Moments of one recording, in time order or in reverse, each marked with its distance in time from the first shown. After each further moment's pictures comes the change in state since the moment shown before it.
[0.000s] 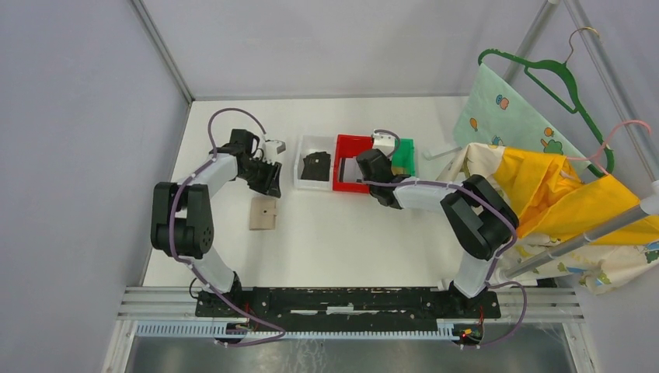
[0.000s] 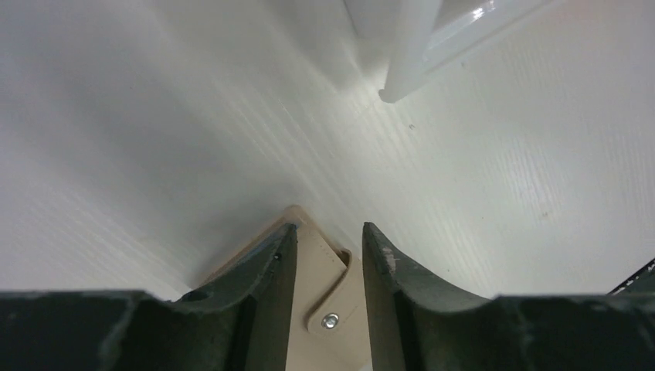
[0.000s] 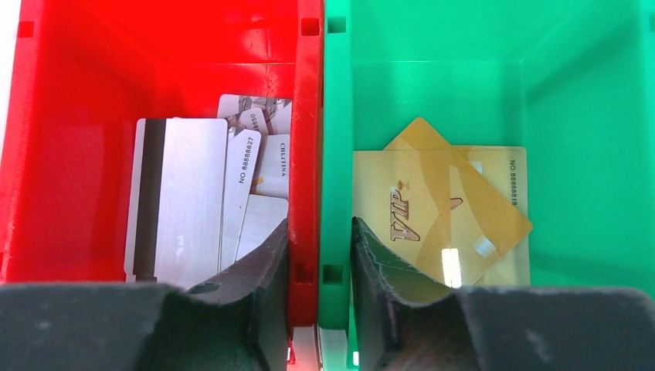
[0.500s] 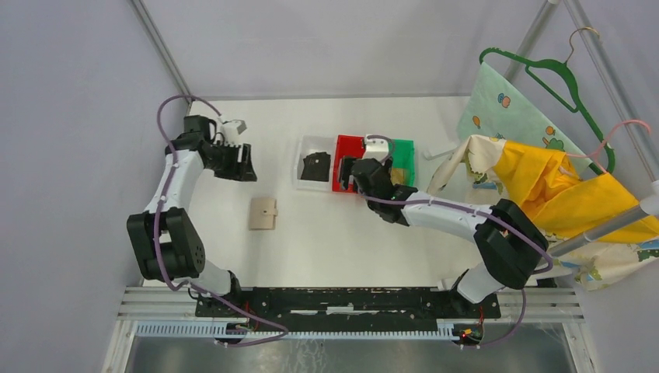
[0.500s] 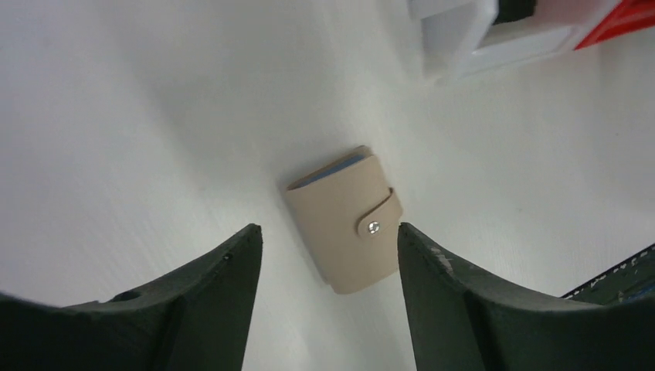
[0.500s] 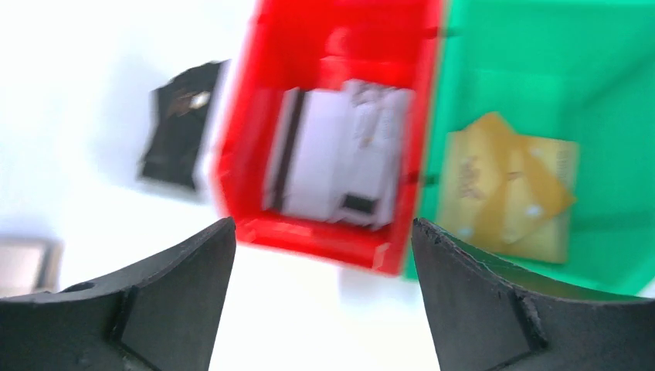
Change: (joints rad) left arm 0.164 -0.186 0.139 -0.202 0.043 -0.016; right arm 0.123 -0.238 -0.070 -0.058 0.003 0.024
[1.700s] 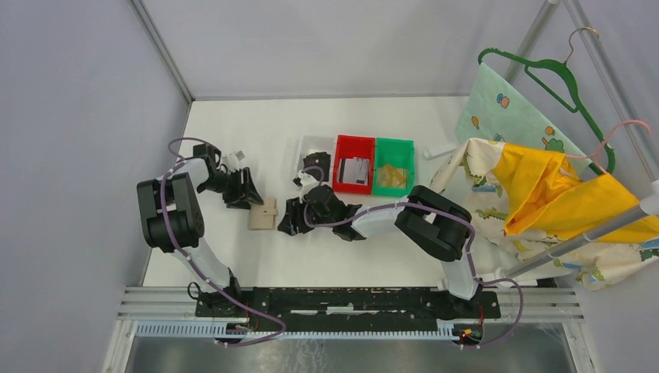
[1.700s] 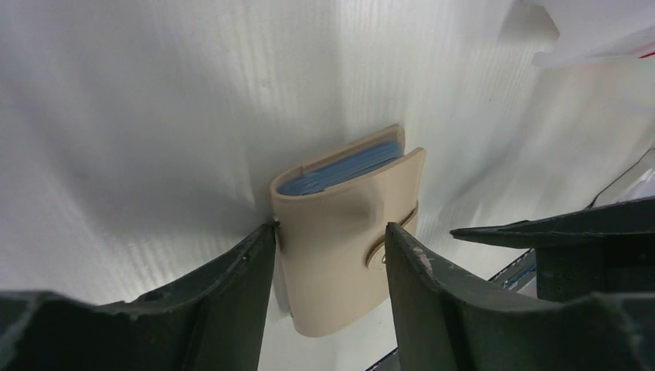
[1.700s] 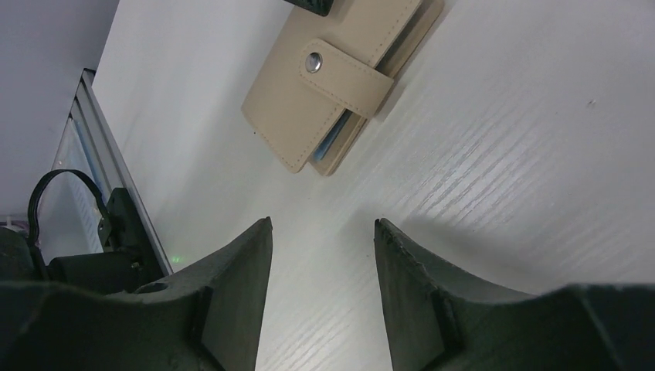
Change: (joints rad) left arm 0.151 0.244 -0.183 0.103 0.122 -0.200; right arm 0.254 0.436 0.156 0.370 -0.697 0.134
